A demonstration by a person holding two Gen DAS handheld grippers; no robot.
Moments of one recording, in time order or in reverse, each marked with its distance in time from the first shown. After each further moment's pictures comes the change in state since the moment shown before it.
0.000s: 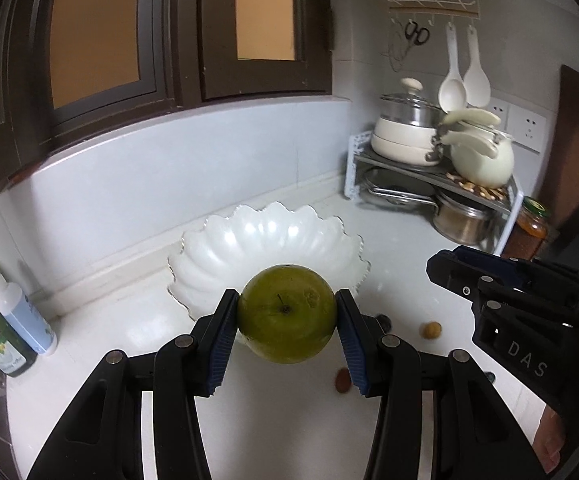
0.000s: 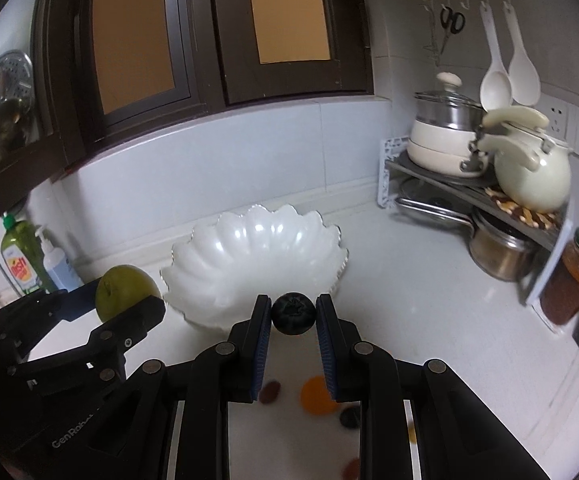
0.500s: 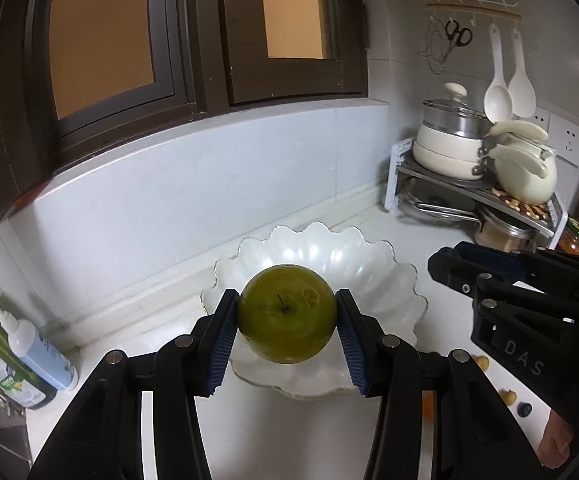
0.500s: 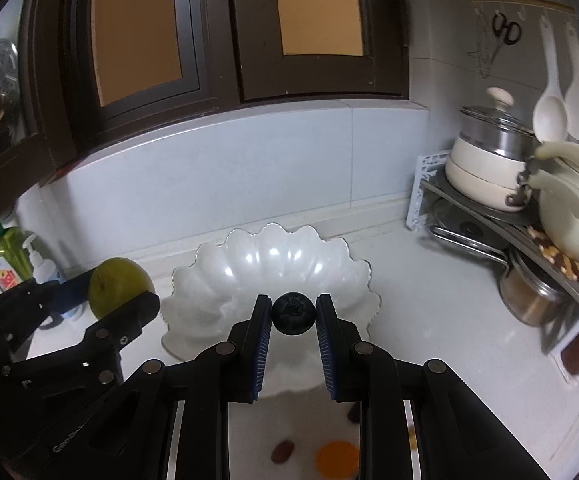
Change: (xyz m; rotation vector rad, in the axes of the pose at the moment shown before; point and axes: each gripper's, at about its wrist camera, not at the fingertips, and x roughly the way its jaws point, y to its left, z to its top) left arm 0.045 0.037 0.046 0.002 0.018 0.073; right arm 0.065 0.022 0.058 -0.056 0.049 0.027
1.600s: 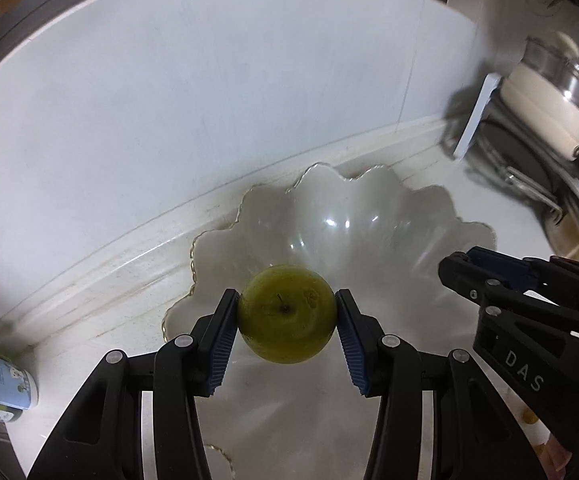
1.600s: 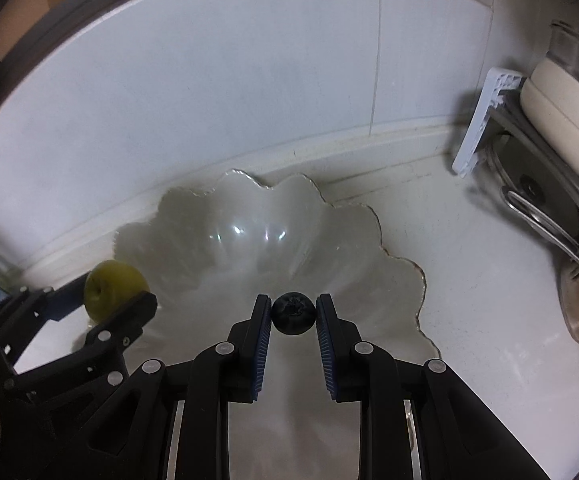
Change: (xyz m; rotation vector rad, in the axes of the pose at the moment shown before) left arm 0.187 0.027 0.023 -0.078 0.365 0.019; right arm 0.186 -0.016 0.037 0.038 0.373 -0.024
